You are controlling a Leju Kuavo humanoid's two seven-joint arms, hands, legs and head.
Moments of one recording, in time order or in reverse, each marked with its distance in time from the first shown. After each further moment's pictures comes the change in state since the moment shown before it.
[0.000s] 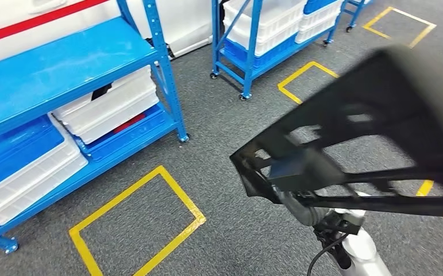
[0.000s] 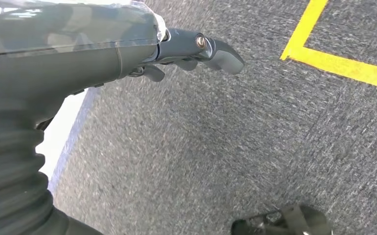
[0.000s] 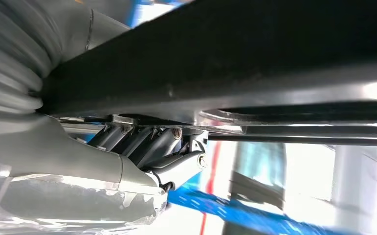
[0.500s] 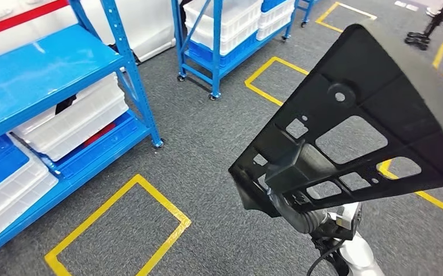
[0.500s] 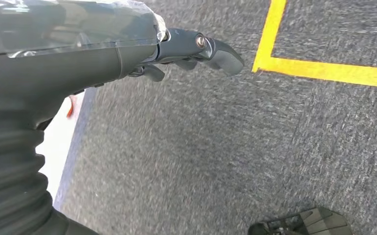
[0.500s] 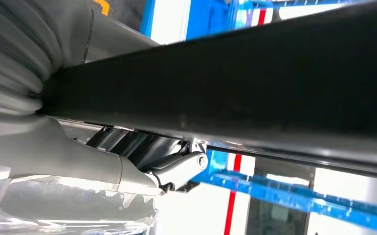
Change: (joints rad) left arm -0.001 0.010 -0.015 0.000 -0.027 -0.011 0.001; right arm 0.039 0.011 0.001 0.025 0.059 0.005 0.040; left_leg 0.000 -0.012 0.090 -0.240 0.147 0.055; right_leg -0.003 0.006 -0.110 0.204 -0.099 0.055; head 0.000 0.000
